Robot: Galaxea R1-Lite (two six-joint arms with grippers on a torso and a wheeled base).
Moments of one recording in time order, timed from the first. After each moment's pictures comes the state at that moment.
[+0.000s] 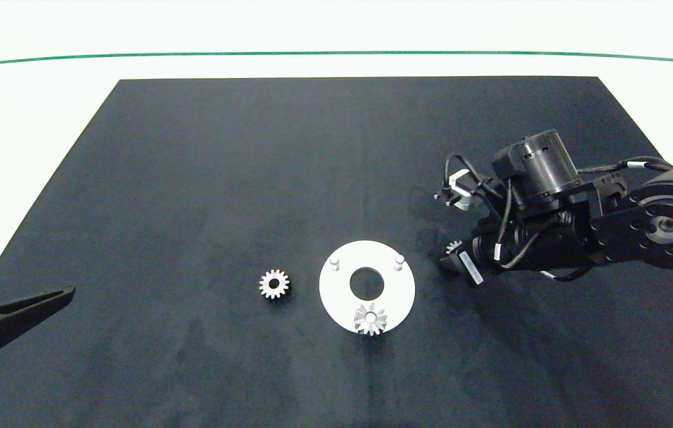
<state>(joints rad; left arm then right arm) -0.16 0.91 -0.93 0.38 -0.05 0.31 0.49 1.80 -1.28 0.24 -0.15 -0.19</state>
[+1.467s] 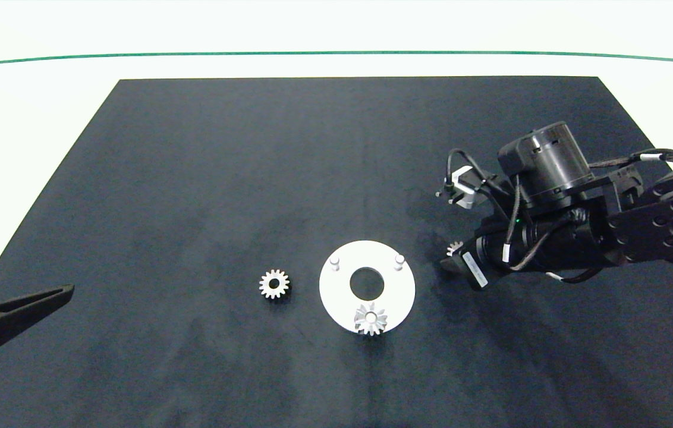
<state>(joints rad) -0.15 0.91 -0.93 0.38 -0.04 0.31 0.52 1.76 -1.29 0.29 -0.15 -0.18</state>
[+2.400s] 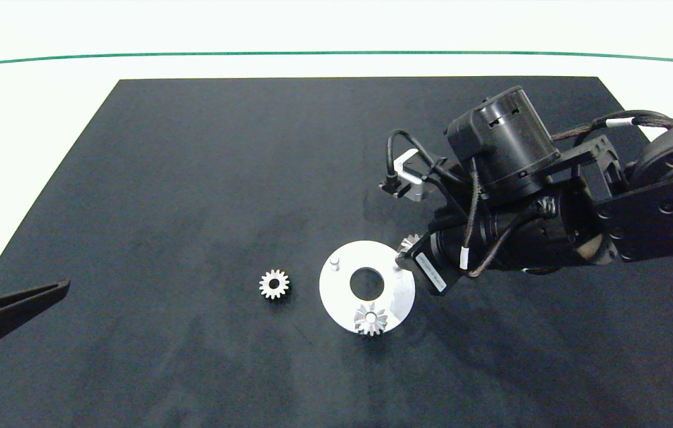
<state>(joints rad) -0.15 0.91 -0.94 0.38 -0.04 0.31 0.75 1.80 -1.50 0.43 -0.24 -0.17</state>
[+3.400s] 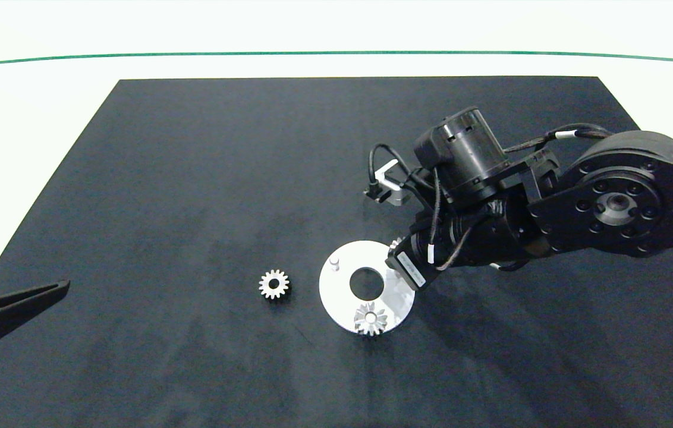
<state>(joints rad) -0.15 0.91 -0.94 0.38 -0.04 0.31 0.72 1.90 -1.57 0.44 -0.24 -0.17</state>
